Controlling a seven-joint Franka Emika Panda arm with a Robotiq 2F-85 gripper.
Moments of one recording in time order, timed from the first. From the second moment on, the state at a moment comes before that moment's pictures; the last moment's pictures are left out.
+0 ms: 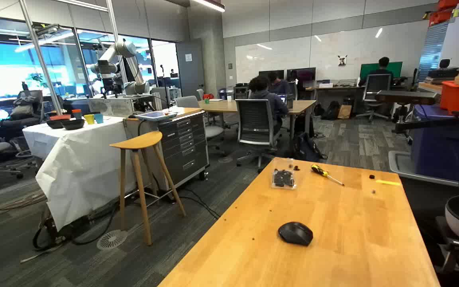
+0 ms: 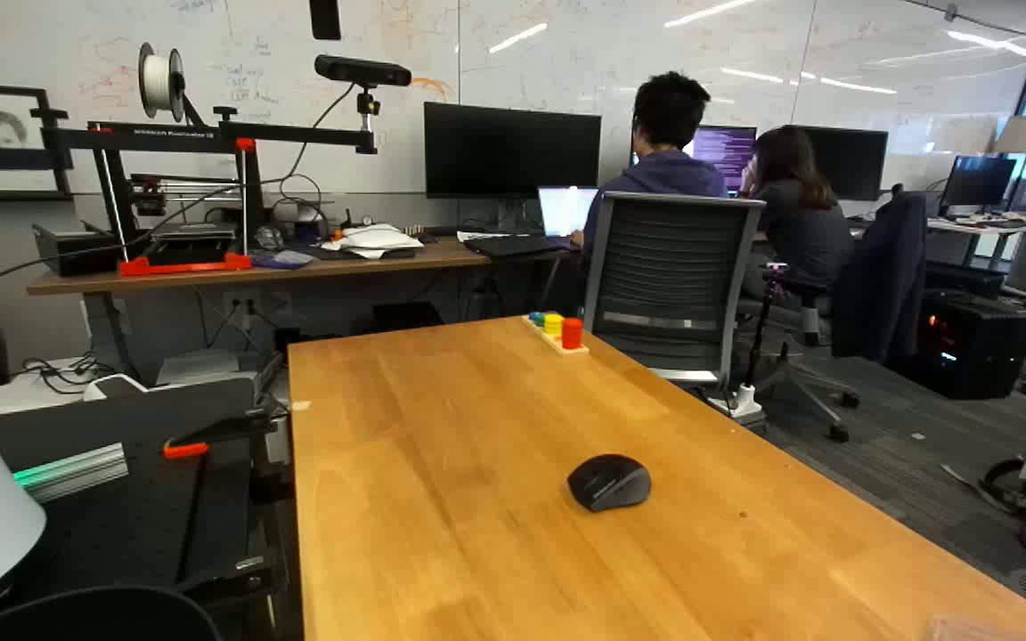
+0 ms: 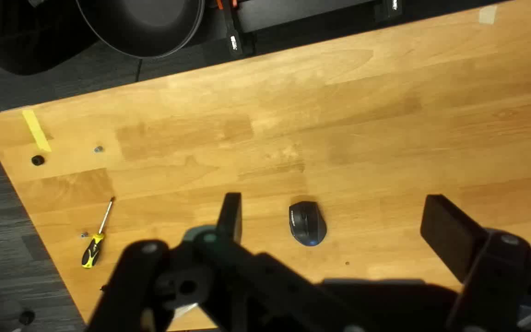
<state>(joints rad) -0.04 -0.85 0.14 -2.51 -0.03 1.69 0.25</state>
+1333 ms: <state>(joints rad) -0.04 -0.63 0.15 -2.46 -0.18 2.15 0.25</state>
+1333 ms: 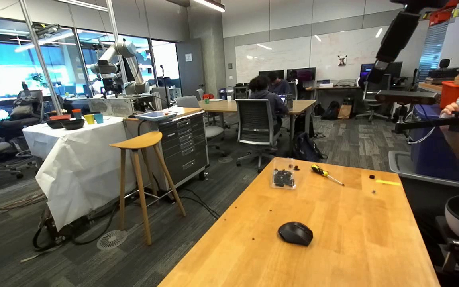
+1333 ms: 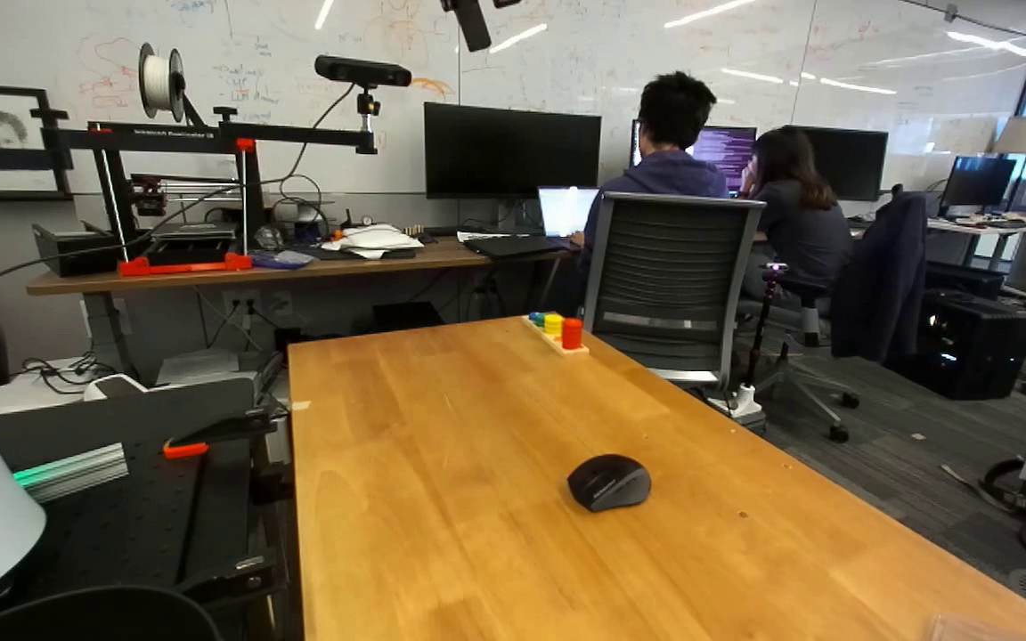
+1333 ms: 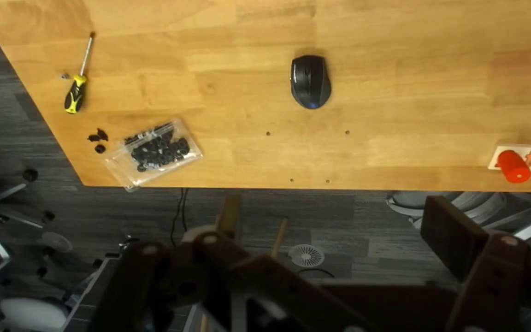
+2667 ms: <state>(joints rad) -0.02 -0.03 0.14 -1.85 -0.20 1.90 0.33</state>
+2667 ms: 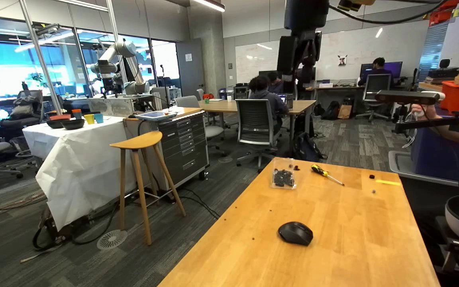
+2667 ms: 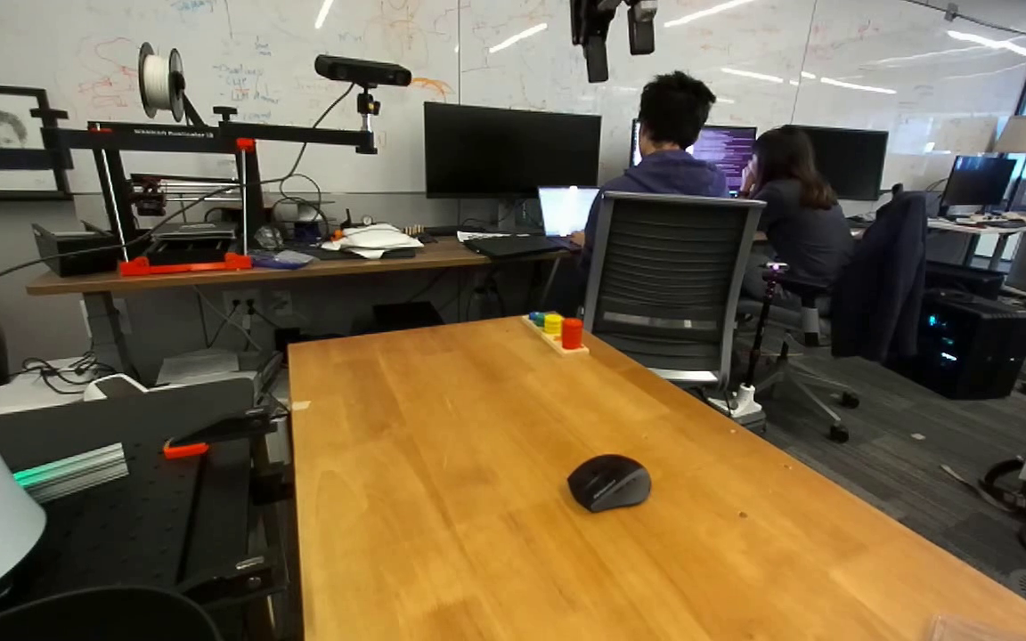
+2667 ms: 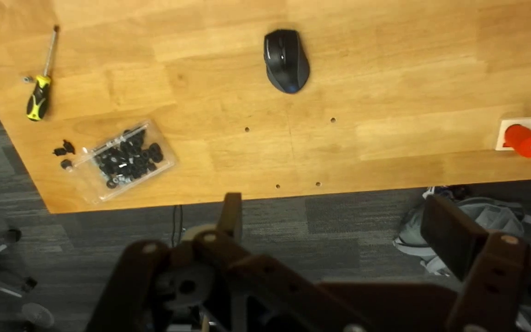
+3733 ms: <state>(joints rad) -0.04 0.22 -0.05 -1.77 -0.22 1.77 0.35</state>
